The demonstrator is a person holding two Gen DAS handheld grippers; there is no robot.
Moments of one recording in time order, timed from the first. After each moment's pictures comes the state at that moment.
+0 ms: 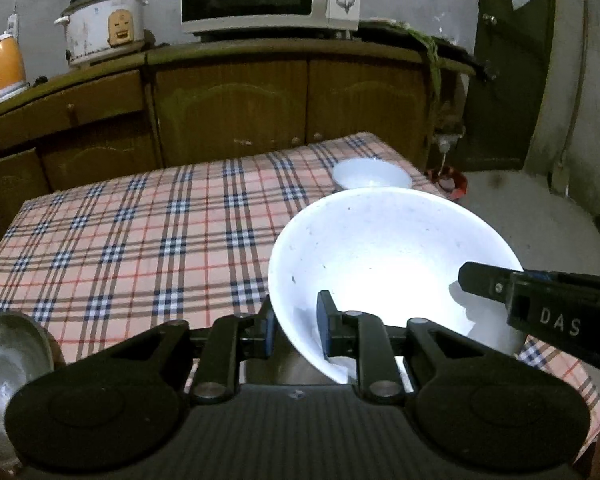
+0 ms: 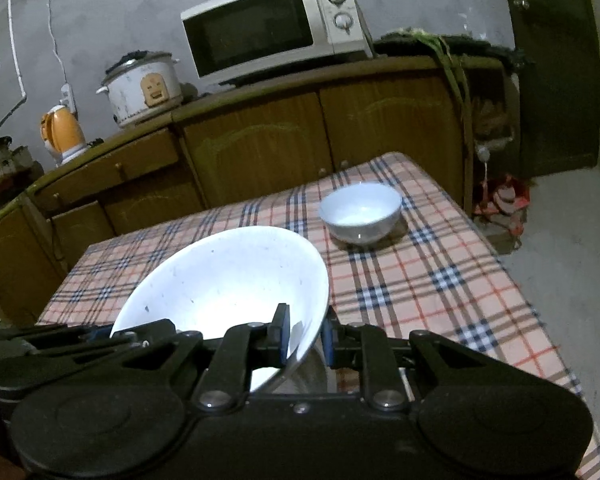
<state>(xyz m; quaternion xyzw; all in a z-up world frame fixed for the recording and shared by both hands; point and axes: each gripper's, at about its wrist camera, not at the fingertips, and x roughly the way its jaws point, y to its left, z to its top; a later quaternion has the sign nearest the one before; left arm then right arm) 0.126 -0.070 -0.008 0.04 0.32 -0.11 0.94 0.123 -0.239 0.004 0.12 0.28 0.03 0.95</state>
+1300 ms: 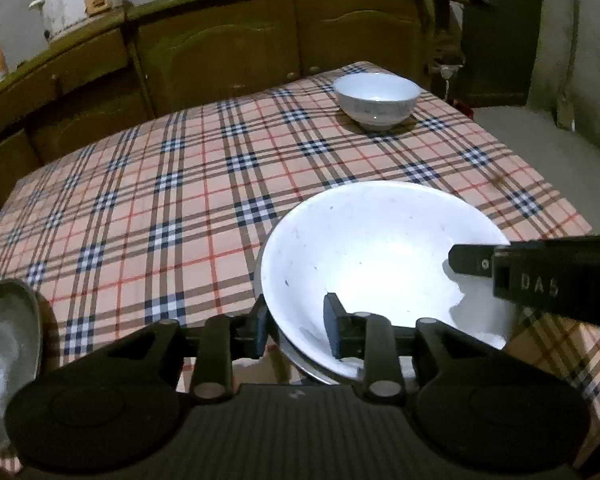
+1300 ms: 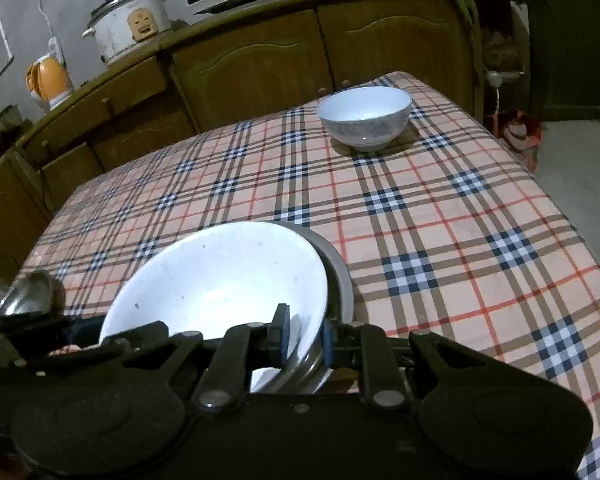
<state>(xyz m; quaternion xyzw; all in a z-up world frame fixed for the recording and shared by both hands) 0.124 -0.067 -0.068 0.10 0.37 -0.11 0.92 0.139 -0.229 -0.070 0.12 0.36 0.04 0.92</state>
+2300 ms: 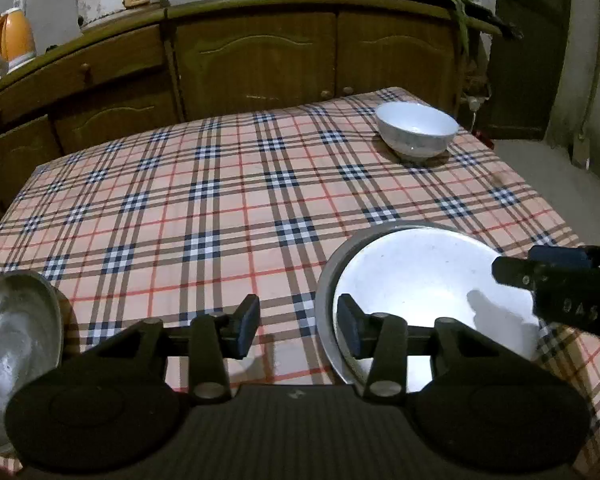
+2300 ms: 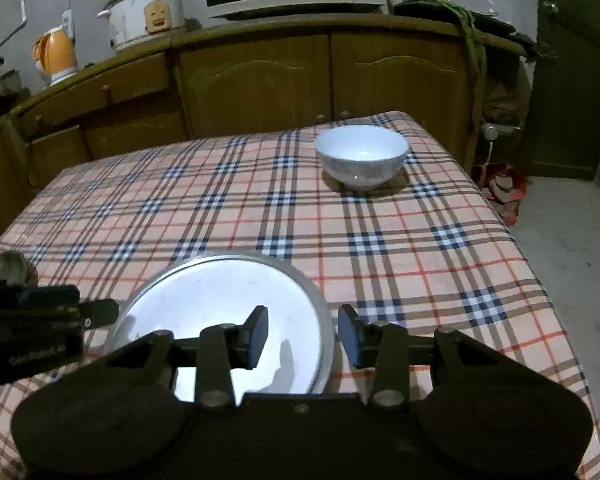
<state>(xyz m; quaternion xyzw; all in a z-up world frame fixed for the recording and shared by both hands) 0.137 -0.035 -0.054 0.05 0.35 -0.09 0.93 0.143 -0.220 -0.052 0.03 0.33 0.02 0.94</state>
